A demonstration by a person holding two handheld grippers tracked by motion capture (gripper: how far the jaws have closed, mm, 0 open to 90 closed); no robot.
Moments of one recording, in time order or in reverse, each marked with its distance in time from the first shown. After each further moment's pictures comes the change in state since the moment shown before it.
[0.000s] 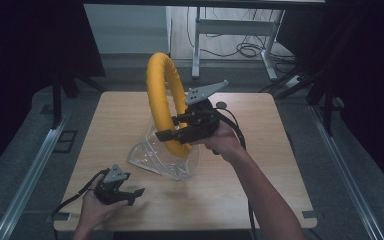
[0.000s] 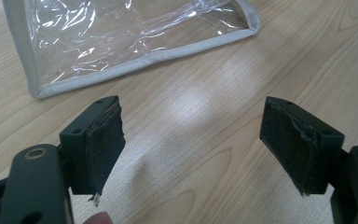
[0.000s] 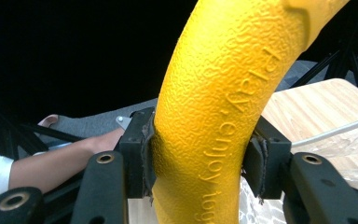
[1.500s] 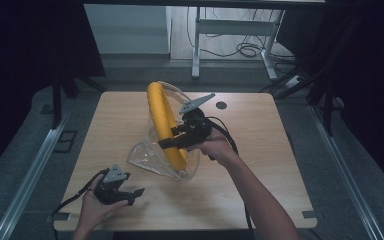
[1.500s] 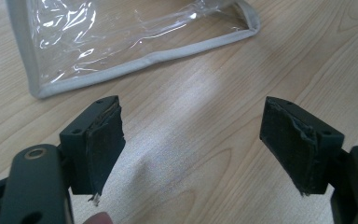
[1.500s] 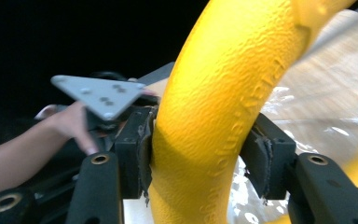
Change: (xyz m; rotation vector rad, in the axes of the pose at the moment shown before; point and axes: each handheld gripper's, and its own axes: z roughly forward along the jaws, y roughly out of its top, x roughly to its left) left arm 0.000 0.000 0.000 -0.004 0.002 -0.002; right arm -0.041 -0.048 0.037 0.112 -0.017 0.142
